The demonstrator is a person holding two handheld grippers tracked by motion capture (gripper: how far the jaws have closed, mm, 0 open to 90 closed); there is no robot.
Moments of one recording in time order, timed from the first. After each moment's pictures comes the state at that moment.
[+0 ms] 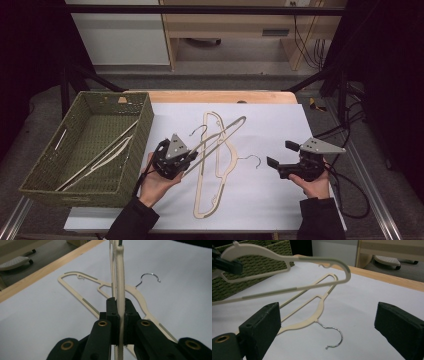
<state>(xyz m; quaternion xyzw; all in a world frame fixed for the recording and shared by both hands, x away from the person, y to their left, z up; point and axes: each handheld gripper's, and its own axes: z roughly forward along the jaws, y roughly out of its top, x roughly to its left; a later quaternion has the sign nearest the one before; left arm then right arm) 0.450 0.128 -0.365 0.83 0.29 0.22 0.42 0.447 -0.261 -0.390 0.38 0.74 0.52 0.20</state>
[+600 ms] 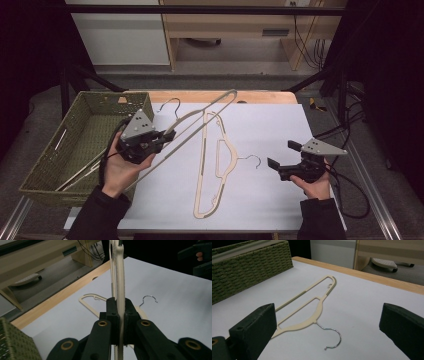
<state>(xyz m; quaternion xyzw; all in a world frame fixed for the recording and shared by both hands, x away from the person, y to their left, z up) 0.440 0.184 -0.276 0.81 0.27 0.24 0.45 0.444 -0.261 -0.390 0.37 0.73 0.53 0.21</state>
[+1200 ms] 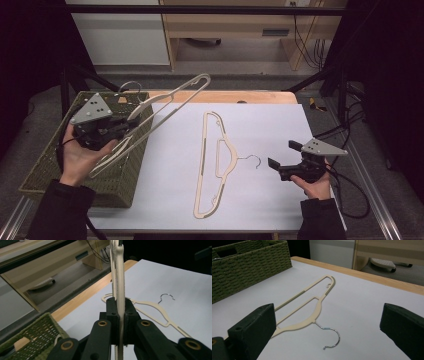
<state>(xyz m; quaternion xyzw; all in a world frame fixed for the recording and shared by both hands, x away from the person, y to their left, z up) 0.449 0.254 -0.247 0.81 0.27 0.27 0.45 0.444 -0.262 -0.390 0.37 0.73 0.52 0.22</state>
